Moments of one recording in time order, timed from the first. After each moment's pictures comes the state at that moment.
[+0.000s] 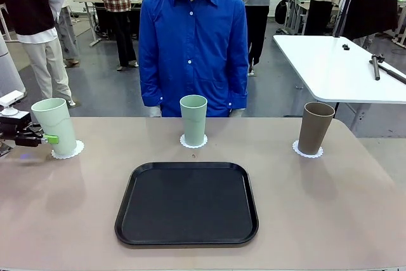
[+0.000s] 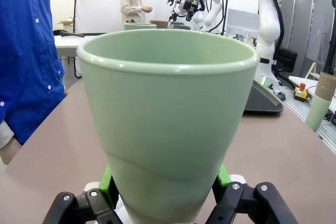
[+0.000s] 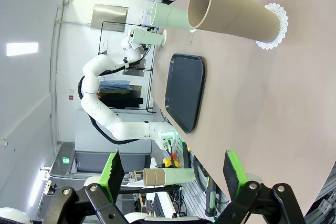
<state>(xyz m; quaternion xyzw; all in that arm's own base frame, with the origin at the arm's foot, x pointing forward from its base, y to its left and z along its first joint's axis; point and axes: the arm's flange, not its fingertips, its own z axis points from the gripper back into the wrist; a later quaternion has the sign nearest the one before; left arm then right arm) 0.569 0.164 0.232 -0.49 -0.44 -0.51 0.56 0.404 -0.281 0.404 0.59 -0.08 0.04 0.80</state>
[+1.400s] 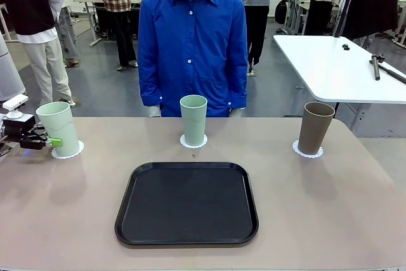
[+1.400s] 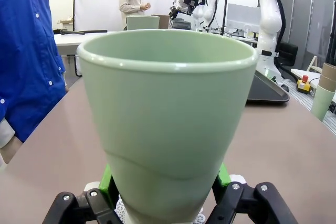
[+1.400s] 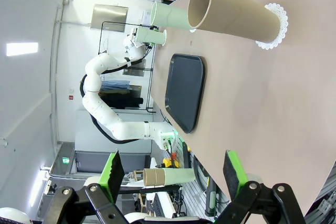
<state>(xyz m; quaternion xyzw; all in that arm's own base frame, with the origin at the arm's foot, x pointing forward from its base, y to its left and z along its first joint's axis) 0.581 0.164 0.219 -0.48 -0.44 -0.52 0.55 0.404 -0.281 0.404 0.59 -0.08 0.04 0.80</state>
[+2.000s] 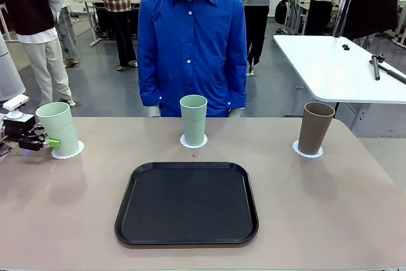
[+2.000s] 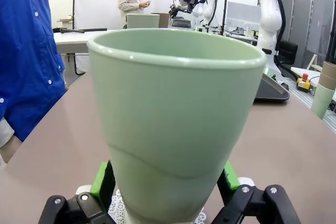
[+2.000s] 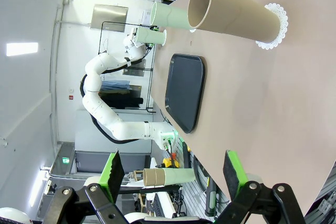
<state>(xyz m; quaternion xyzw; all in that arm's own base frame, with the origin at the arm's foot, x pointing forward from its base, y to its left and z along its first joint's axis) 0.582 0.164 0.218 -0.48 -0.44 -0.52 0.55 0.404 -0.281 0.404 0.59 -0.08 0.04 0.80</state>
